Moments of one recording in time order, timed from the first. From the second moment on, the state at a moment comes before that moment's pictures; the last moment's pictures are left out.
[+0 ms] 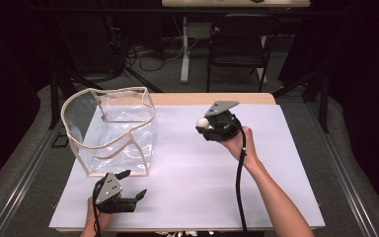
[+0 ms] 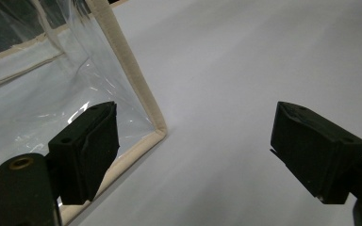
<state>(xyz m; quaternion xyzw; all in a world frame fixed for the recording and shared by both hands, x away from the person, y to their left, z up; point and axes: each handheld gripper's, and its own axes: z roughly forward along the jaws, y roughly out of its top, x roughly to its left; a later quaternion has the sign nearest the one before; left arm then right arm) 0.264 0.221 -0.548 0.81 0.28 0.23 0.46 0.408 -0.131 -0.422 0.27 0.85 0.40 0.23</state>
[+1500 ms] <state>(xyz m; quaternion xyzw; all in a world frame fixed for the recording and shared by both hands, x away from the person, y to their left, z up) 0.263 0.221 -0.548 0.81 0.28 0.23 0.46 0.431 -0.111 -0.403 0.27 0.85 0.40 0.23</state>
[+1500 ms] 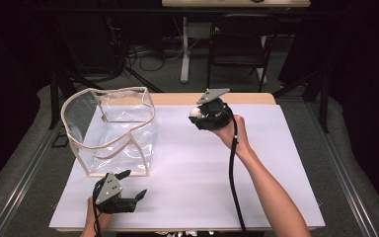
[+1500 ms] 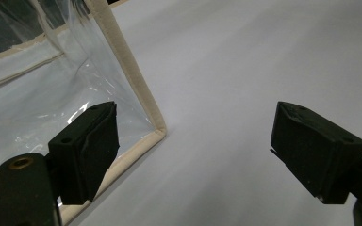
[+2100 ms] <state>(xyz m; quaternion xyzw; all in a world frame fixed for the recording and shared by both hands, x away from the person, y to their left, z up) 0.263 0.221 -0.548 0.81 0.28 0.23 0.46 0.438 -0.098 -0.387 0.26 0.85 0.40 0.23</state>
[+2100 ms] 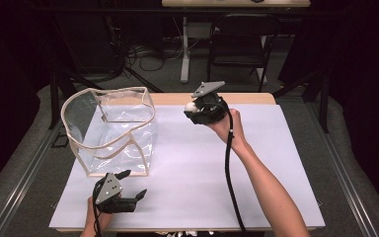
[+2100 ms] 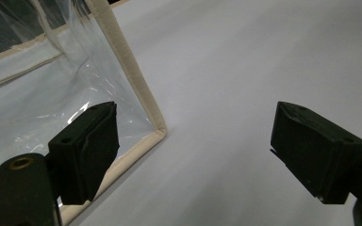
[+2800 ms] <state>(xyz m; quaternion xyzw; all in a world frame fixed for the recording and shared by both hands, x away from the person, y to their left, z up) 0.263 0.221 -0.548 0.81 0.28 0.23 0.46 0.445 -0.088 -0.381 0.26 0.85 0.40 0.23</state>
